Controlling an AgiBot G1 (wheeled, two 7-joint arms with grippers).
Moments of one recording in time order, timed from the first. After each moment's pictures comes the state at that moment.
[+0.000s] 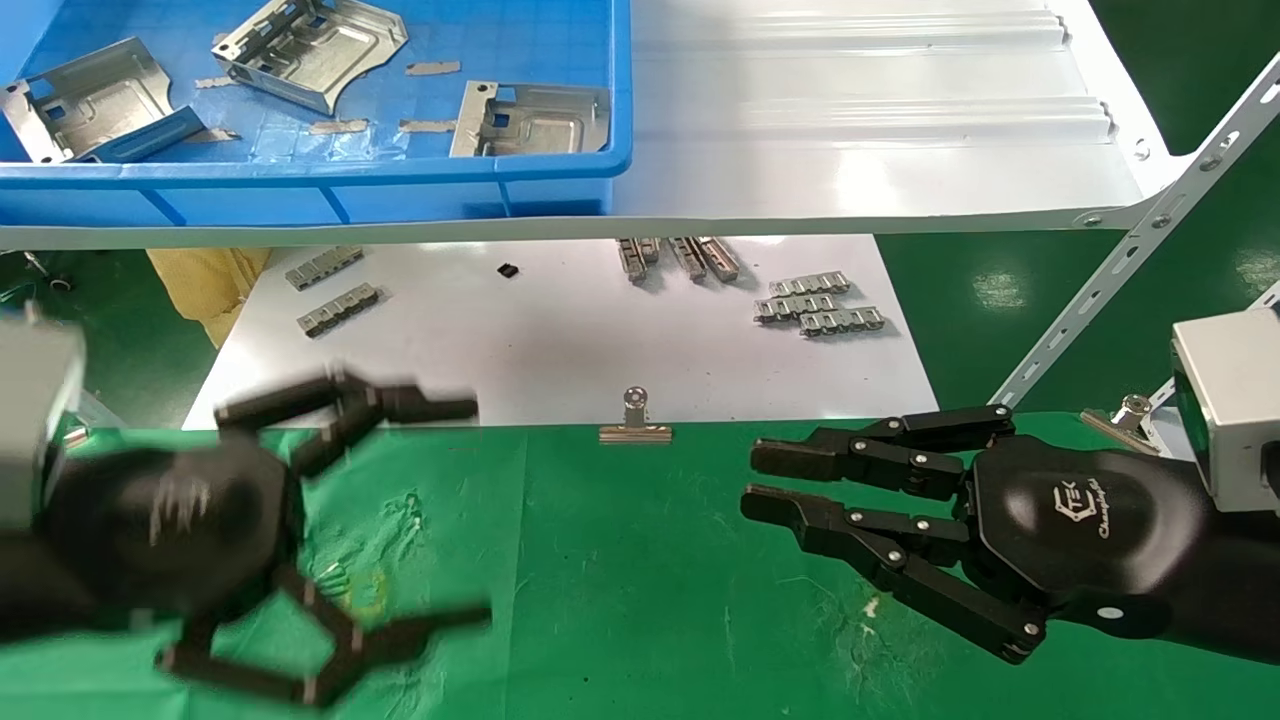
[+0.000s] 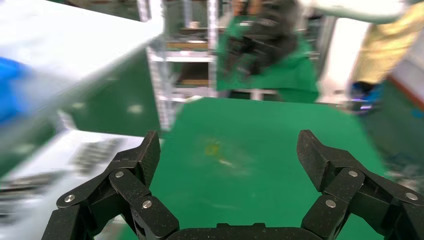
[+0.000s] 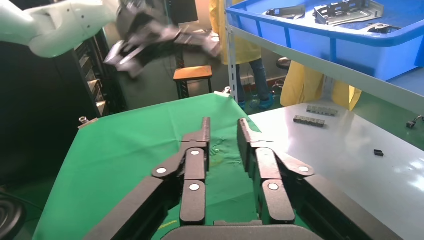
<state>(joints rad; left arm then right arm) -1.22 0.64 0.30 -1.26 0.83 1.42 -0.22 1.07 -0.55 -0.38 1.22 -0.63 -1.42 0.12</state>
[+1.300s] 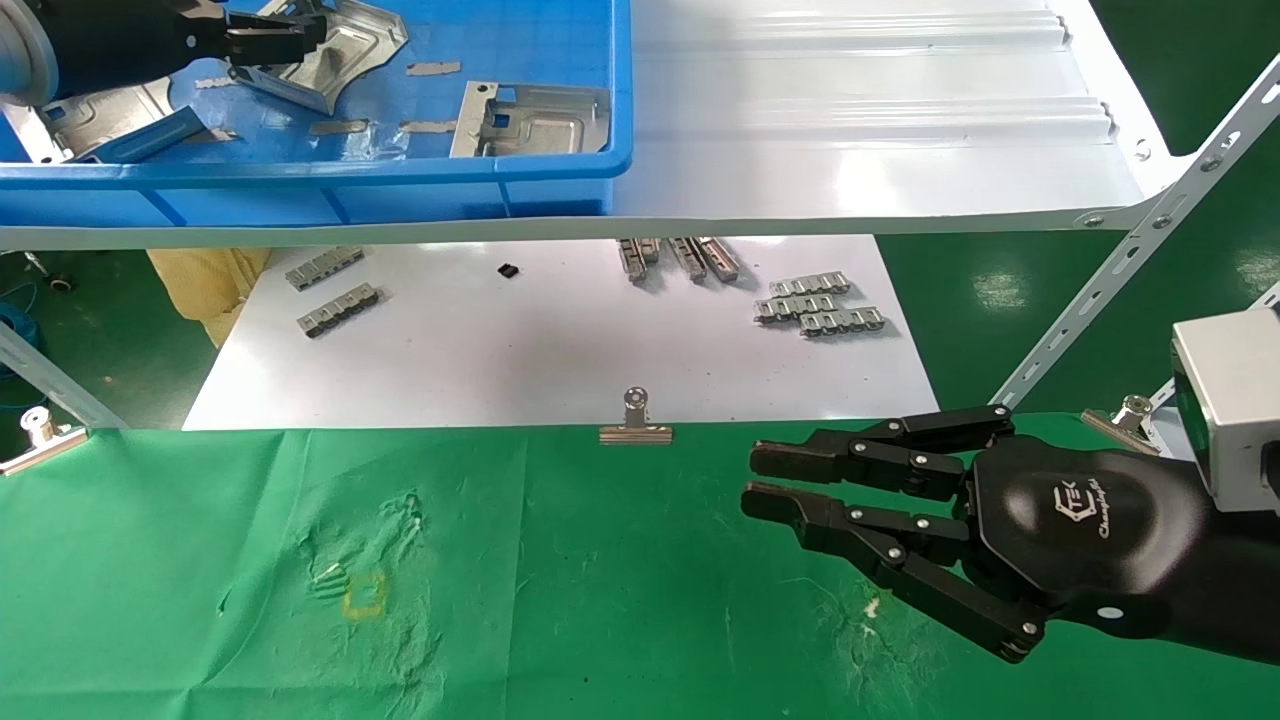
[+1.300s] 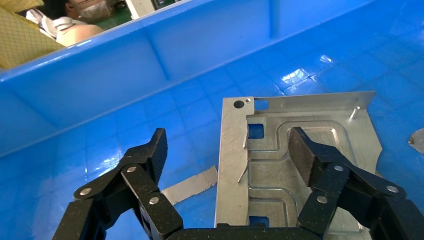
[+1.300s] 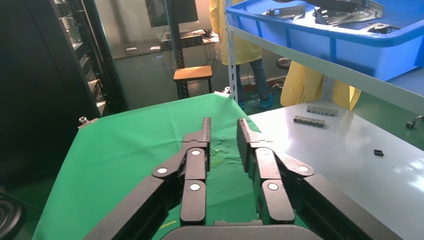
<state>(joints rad) -2.04 1.13 0.51 -0.06 1.44 0.74 -0.06 1.07 -0.55 -0.38 1.22 -0.63 -1.42 0.12</state>
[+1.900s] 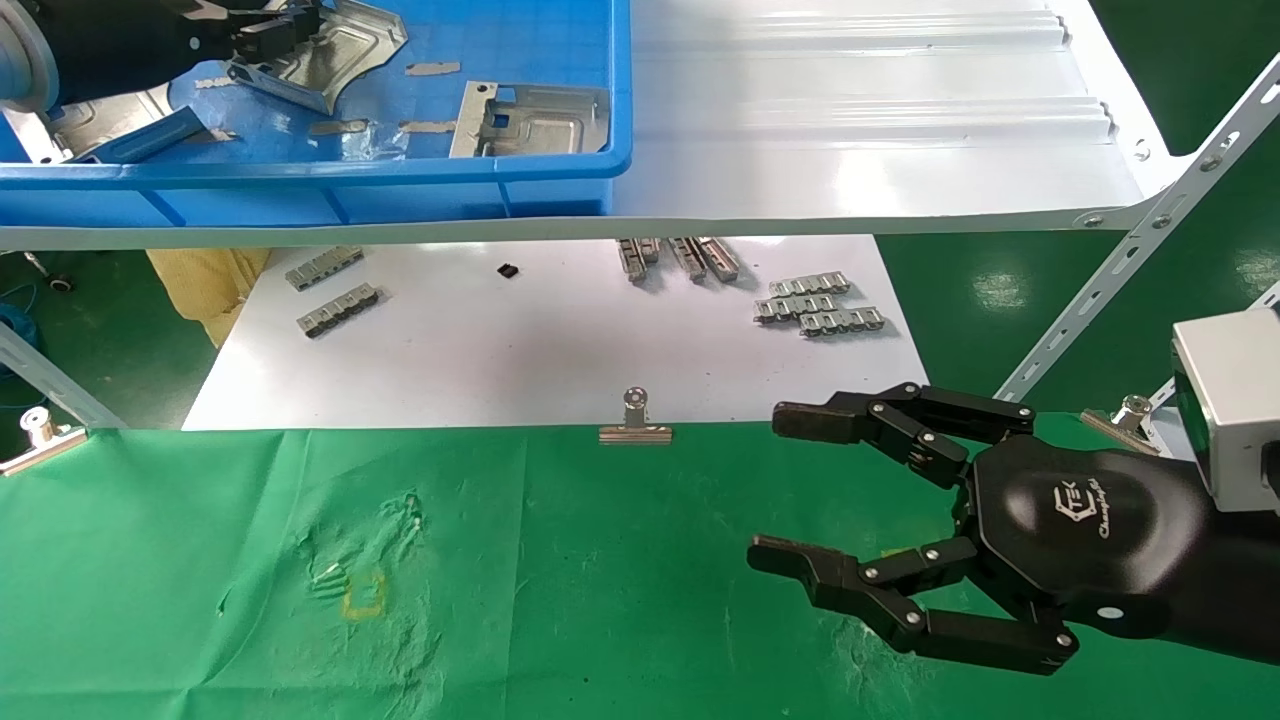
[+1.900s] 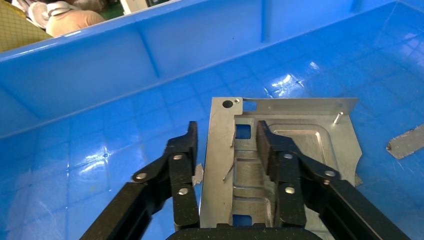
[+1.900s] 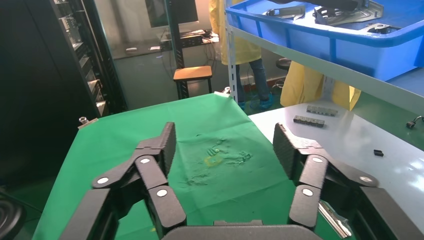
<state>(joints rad) -2.06 1.13 0.50 -0.01 1.42 0.75 -0.06 1.07 -0.55 -0.38 1.22 -0.63 -1.42 0.12</state>
